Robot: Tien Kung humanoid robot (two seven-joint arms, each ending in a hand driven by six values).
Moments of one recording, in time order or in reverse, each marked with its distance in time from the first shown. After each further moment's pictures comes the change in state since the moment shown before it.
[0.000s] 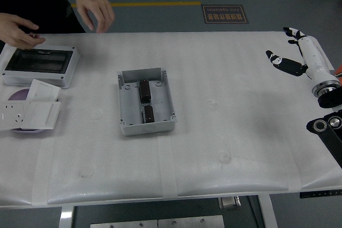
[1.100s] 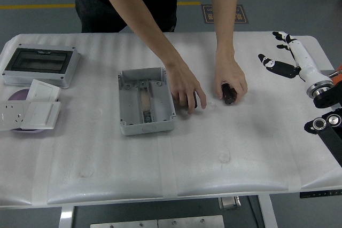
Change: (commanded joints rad) left arm -0.005 0.003 -0.004 0.000 0.011 -0.006 0.014; right arm 0.024 0.004 -0.019 -0.036 0.042 0.069 0.050
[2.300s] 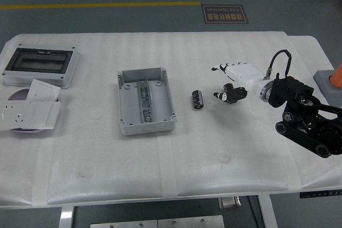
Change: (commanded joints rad) left arm -0.014 0.009 -0.003 0.000 0.010 -0.012 0.015; right arm 0.506 -0.096 -0.945 -0.201 -0.006 0.035 -0.007
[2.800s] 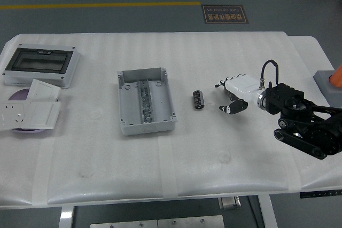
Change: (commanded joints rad) left arm -0.009 0.008 0.035 0.000 -0.026 0.013 -0.026; right arm 0.063 0.028 -0.145 -0.074 -0.022 0.011 -0.021
